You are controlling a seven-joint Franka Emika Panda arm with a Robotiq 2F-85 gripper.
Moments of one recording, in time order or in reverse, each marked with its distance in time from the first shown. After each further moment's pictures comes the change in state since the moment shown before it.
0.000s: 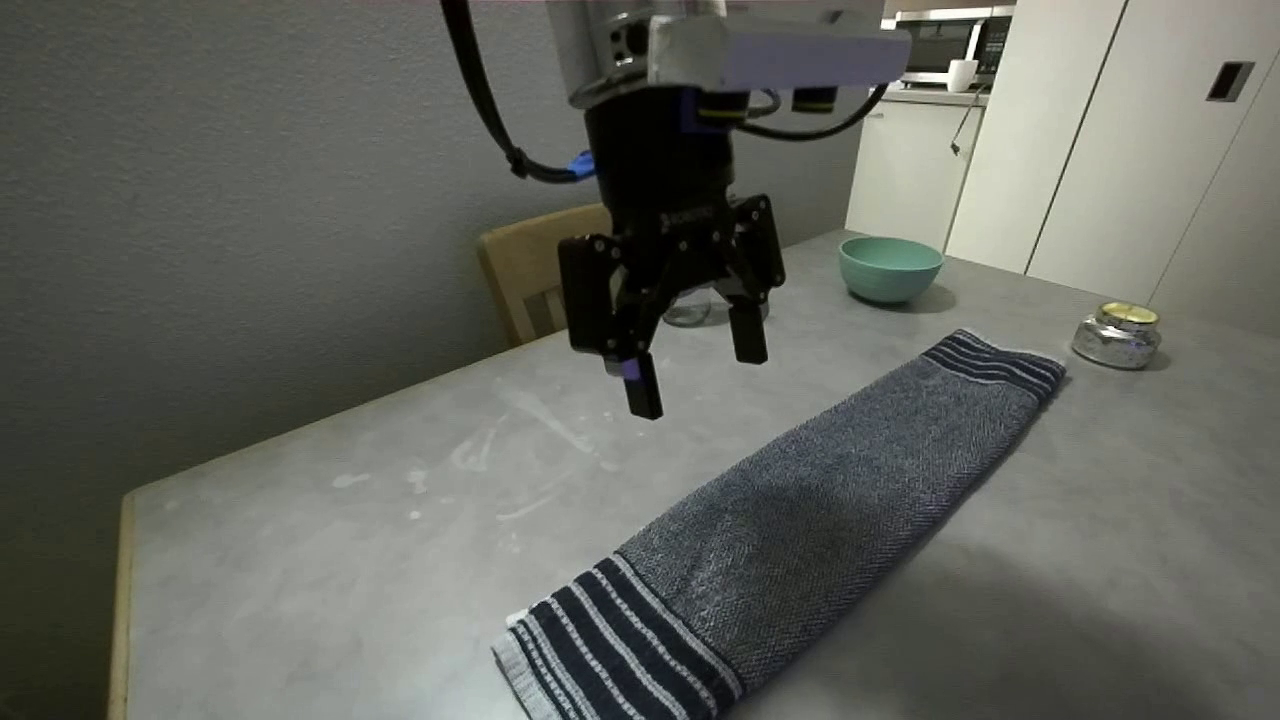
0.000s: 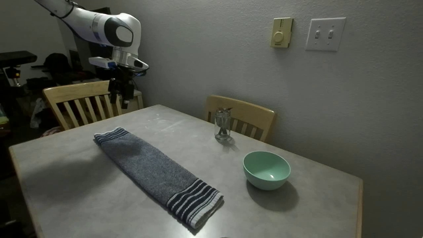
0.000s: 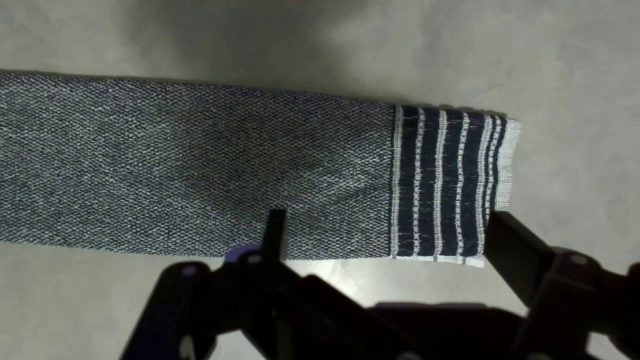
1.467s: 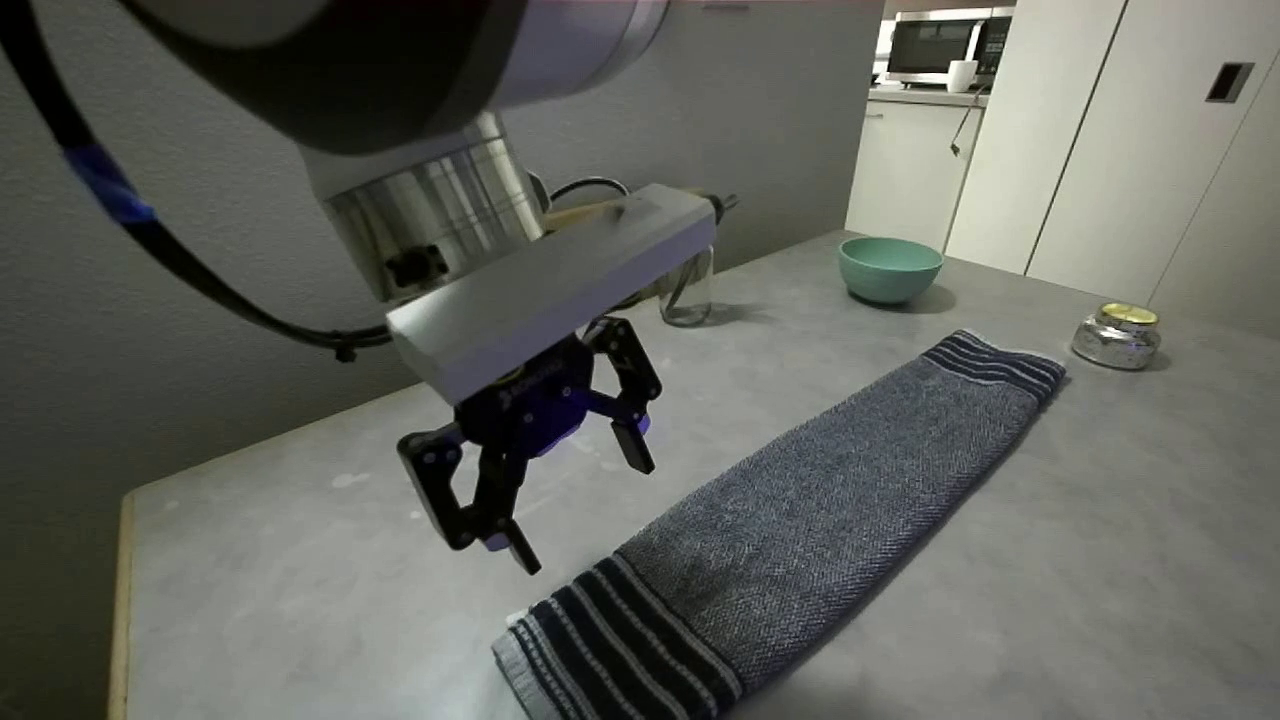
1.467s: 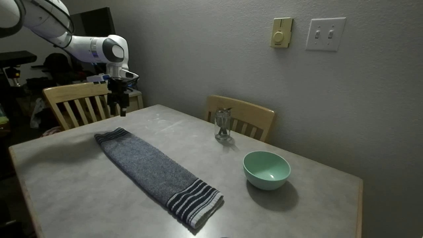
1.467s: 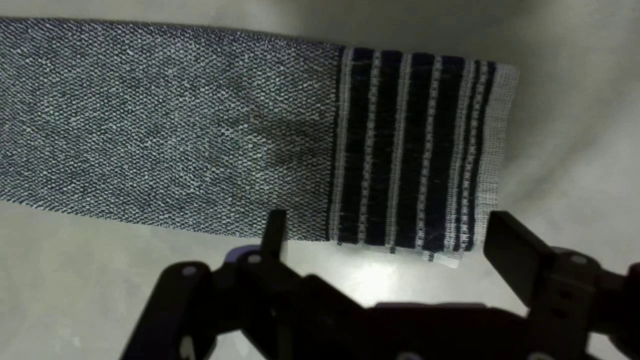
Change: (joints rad) arm 0.208 0.348 -0.050 0.426 -0.158 -0.122 0.177
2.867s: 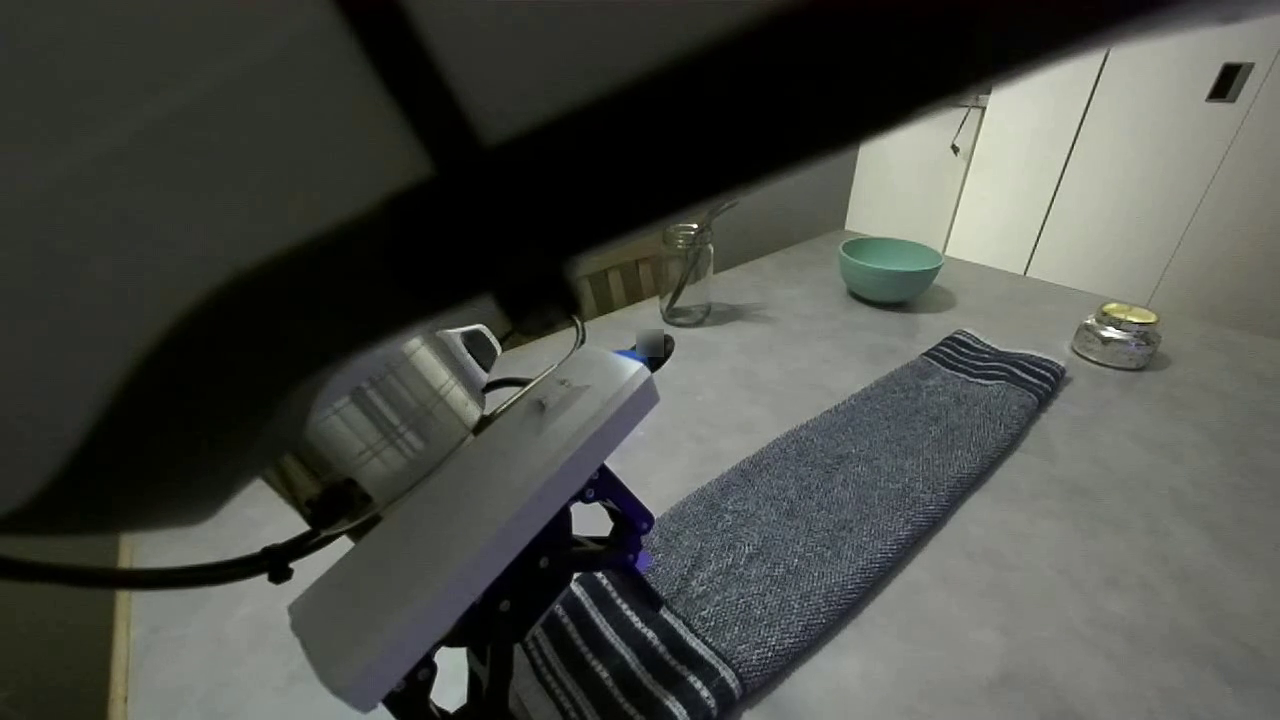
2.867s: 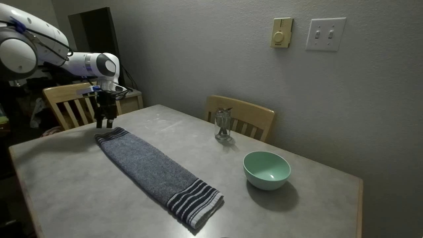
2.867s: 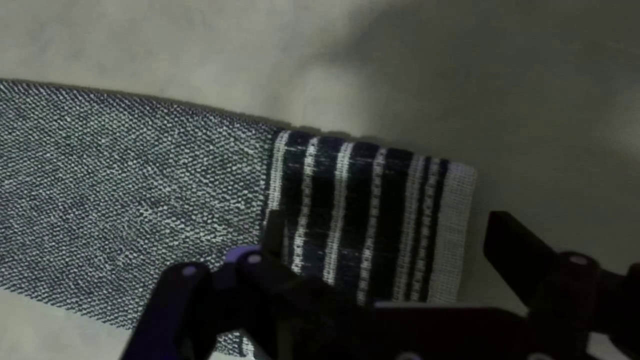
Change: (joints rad) arm 0.110 0.271 -0.007 0.337 0.003 -0.258 0.029
